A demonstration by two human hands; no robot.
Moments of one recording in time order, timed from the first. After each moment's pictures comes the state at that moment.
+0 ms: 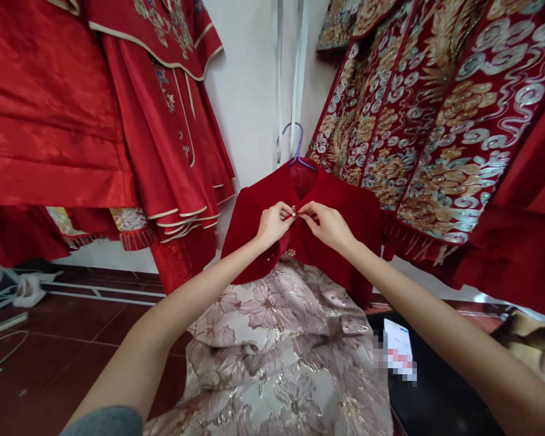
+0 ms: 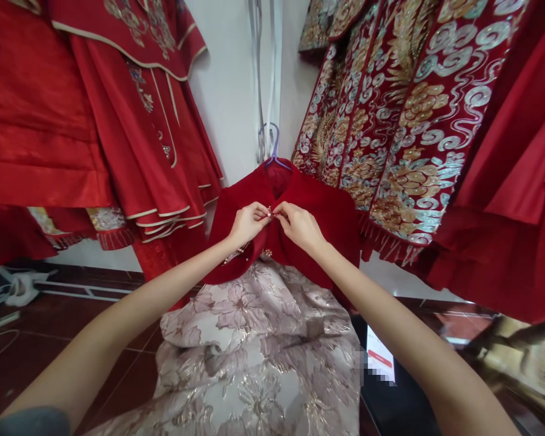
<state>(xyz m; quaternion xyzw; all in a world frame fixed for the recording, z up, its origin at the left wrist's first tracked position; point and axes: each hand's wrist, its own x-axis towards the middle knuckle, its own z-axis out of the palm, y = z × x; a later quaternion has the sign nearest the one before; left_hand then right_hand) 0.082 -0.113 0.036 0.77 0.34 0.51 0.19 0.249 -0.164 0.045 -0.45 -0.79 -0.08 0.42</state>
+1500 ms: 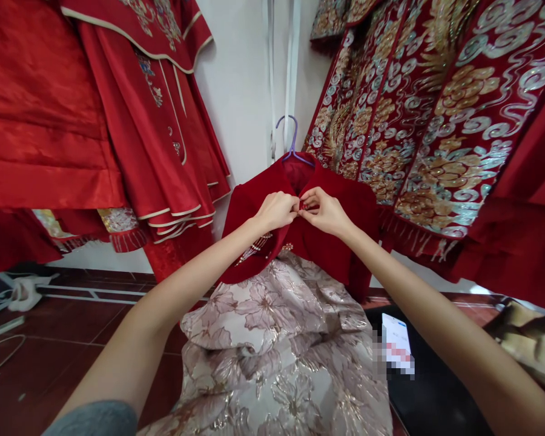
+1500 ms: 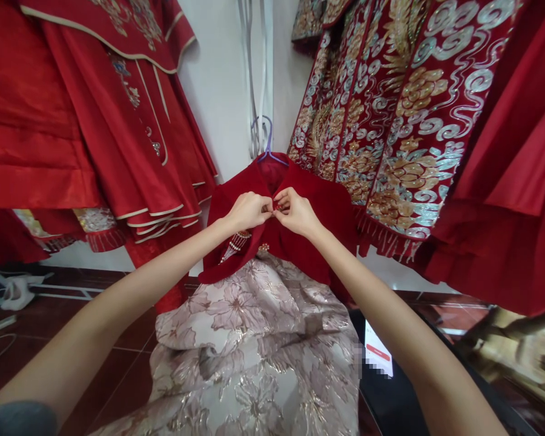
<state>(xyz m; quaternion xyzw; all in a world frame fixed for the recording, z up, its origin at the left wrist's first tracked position) 0.089 -0.118 0.083 0.90 0.31 0.28 -0.08 0.258 -0.146 0.055 -0.43 -0.75 0.07 0.50</state>
